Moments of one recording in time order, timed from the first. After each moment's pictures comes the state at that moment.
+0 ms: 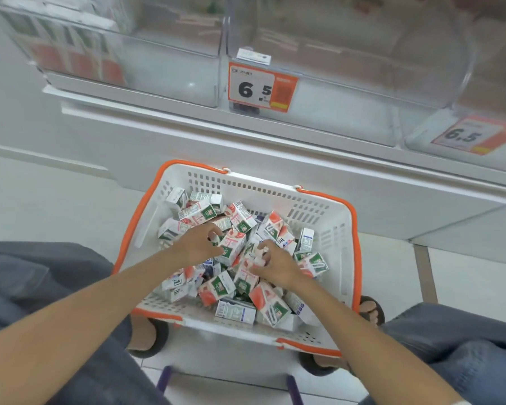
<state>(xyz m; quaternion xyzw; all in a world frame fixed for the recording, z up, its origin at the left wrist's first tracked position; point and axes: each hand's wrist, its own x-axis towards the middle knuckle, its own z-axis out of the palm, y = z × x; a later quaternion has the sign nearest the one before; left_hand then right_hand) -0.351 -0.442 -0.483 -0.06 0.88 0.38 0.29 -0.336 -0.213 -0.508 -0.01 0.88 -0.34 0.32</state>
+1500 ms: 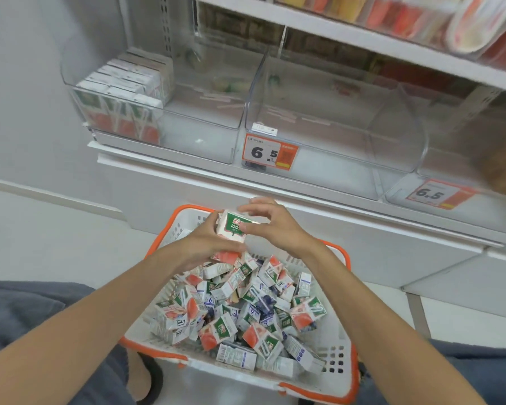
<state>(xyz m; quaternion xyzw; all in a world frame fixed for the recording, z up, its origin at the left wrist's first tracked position) -0.381 -0.451 -0.382 -0.08 0.66 0.70 0.25 -0.417 -0.269 -0.338 -0.13 0.82 -0.52 0.20</state>
